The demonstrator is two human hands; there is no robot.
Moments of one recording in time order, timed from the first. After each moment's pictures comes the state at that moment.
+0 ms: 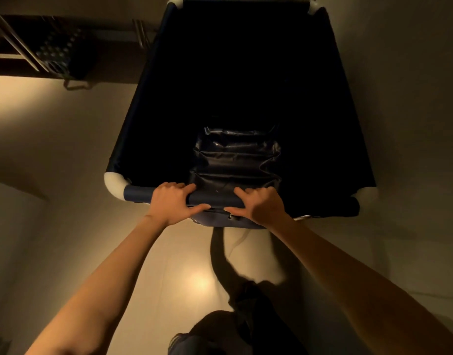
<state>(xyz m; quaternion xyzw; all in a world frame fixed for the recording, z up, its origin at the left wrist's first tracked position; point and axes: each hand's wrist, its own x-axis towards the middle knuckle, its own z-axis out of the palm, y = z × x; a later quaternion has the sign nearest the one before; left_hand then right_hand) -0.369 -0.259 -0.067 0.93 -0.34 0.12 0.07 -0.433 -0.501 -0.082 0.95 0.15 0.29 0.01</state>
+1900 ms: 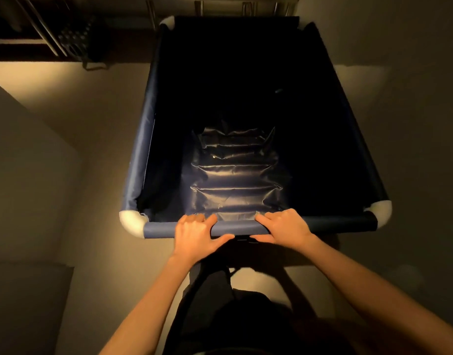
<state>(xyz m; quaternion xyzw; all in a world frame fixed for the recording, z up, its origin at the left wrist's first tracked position) -0.802 0.016 -0.070 0.93 -0.34 0.07 0.11 -0.863 -0.236 -0.070 0.98 0.19 0.08 0.03</state>
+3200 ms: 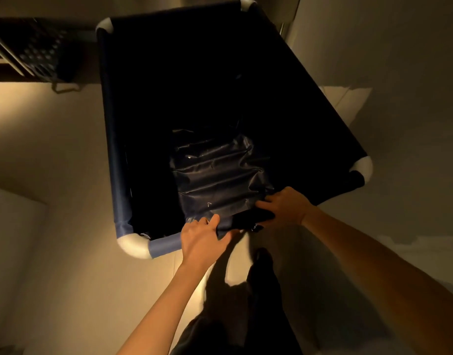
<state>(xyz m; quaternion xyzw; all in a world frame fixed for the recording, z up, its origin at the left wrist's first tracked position) -0.493 -0.245 -0.066 0.97 -0.22 0.00 0.04 -0.485 -0.491 -0.038 0.94 0.34 0.09 0.00</state>
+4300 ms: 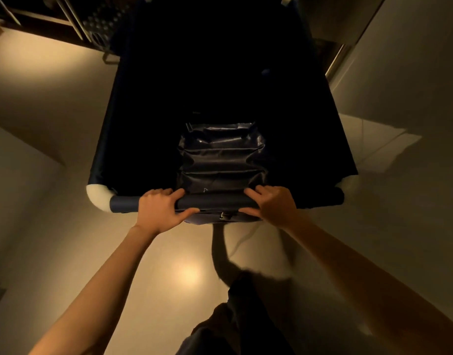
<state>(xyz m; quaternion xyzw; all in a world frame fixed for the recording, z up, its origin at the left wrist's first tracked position) -0.373 -0.252 -0.063 0.97 -0.19 0.12 0.05 -0.365 -0.559 -0.081 0.92 0.32 0.22 -0.05</state>
